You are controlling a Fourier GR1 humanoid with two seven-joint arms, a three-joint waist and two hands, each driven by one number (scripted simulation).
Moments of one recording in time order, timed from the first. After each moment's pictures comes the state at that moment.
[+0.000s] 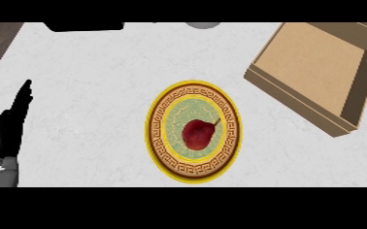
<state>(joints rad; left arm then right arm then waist) -0.07 0.37 0.20 -1.36 -0.21 0.10 0.05 -0.43 -0.96 -0.21 -1.02 0.48 0.10 -0.58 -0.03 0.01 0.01</state>
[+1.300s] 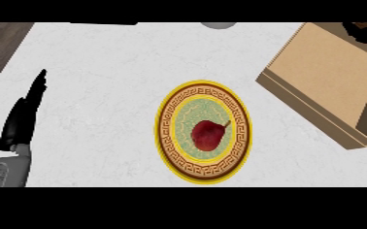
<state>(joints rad) -0.15 0.35 0.17 -1.32 -0.25 0.07 0.06 -1.06 -0.72 -0.17 -0.40 0.51 0.23 -0.51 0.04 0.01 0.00</state>
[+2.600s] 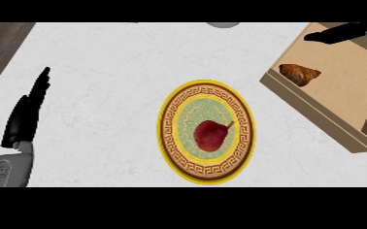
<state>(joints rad) -0.17 0.34 0.17 -1.32 -0.26 0.06 0.05 -1.15 -0.60 -0.34 -0.16 0.43 0.08 -0.50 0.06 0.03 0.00</state>
